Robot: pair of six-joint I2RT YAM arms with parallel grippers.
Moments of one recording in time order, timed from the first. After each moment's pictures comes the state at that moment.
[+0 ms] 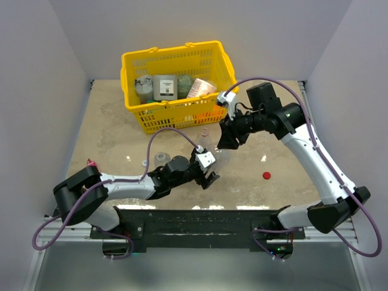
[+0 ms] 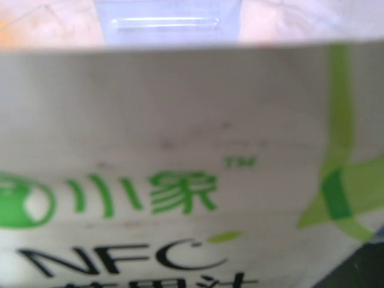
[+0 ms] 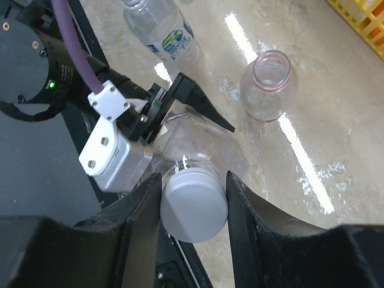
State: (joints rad) left arm -1.03 1.46 0.58 0.61 -0.01 0.04; right arm 0.51 1.37 1.60 -1.09 -0.57 -0.25
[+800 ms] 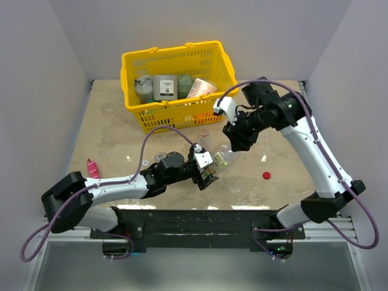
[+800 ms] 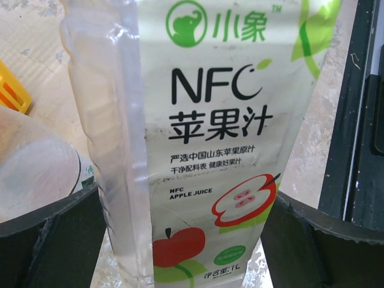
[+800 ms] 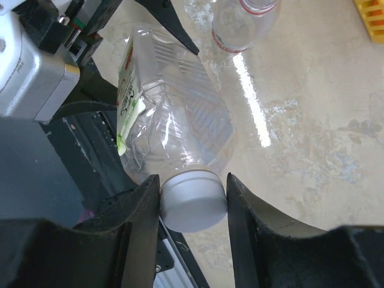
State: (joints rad) left arm -1.02 1.33 0.60 0.48 0.12 0.11; right arm 0.56 1.46 1.86 -1.47 -0.30 -0.50
